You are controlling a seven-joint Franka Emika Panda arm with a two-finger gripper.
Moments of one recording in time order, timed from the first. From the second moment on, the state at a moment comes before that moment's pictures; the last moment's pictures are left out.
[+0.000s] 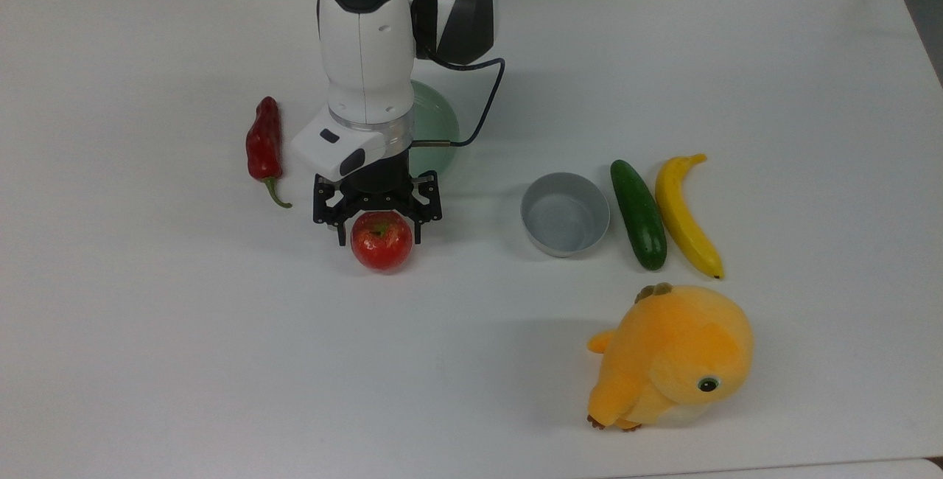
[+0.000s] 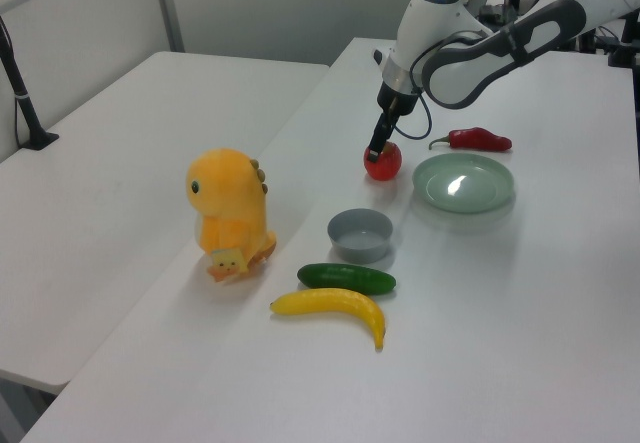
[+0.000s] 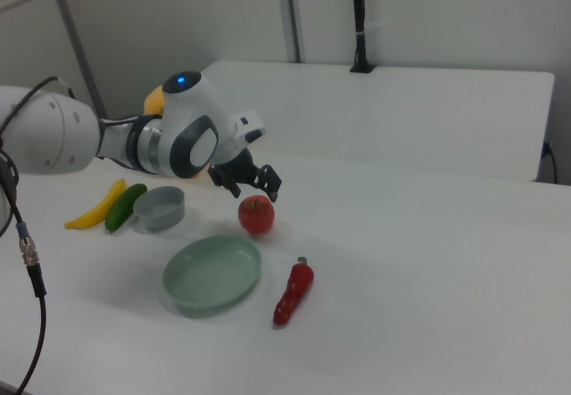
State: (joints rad) arm 0.17 0.50 -0.14 -1.67 0.04 2.53 -0.10
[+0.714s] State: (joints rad) arm 0.18 0.21 -0.14 -1.64 0.04 2.09 0.02
